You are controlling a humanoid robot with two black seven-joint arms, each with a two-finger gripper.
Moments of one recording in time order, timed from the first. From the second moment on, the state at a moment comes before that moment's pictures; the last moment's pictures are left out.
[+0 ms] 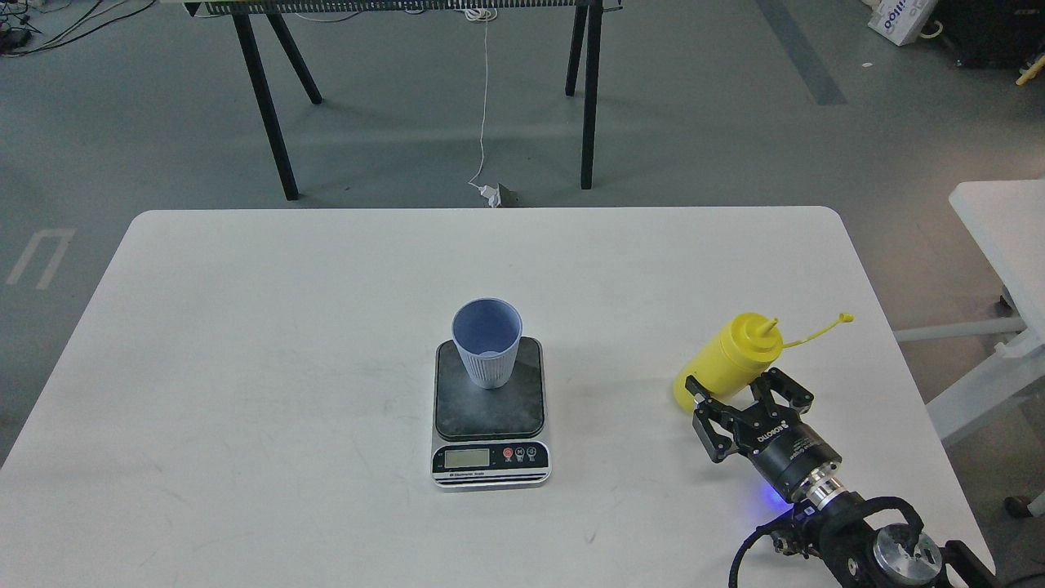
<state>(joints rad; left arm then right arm) -0.86 1.03 -0.52 -0.82 0.22 -0.49 -0.49 0.02 -0.07 1.37 0.90 0.29 0.49 -0.47</state>
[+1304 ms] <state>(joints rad) -0.85 1.01 -0.52 -0.82 0.22 -0.49 -0.49 -0.40 -0.47 1.61 1.42 0.30 0.49 -0.46</state>
